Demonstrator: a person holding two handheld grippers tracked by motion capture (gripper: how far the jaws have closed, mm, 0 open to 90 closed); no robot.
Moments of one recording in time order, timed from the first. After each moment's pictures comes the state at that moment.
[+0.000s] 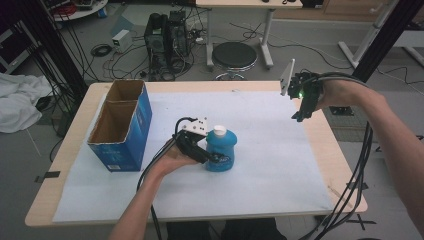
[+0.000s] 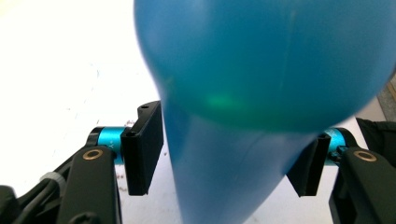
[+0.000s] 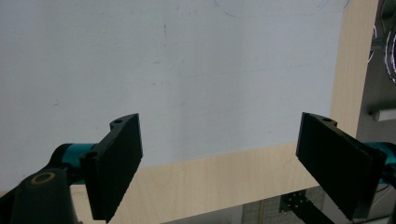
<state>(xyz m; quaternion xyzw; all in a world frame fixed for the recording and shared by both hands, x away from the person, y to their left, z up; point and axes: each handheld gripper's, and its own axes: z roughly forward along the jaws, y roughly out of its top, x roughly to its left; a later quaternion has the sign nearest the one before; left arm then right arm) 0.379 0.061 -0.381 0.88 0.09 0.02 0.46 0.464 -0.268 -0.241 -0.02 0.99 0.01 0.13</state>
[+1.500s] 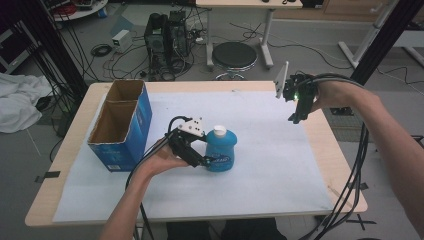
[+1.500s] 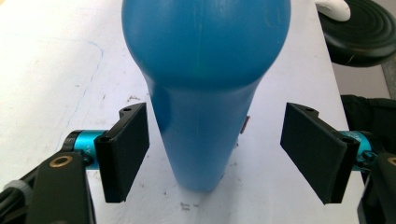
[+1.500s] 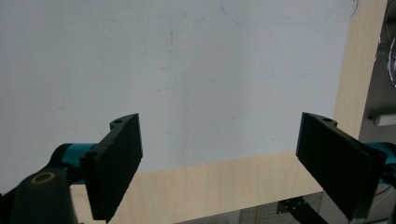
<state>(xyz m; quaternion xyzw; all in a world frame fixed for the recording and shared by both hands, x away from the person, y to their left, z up) 0.364 0.074 -0.357 0.91 0.09 0.03 0.41 0.460 -0.255 -0.244 -0.03 0.99 0.00 0.12</state>
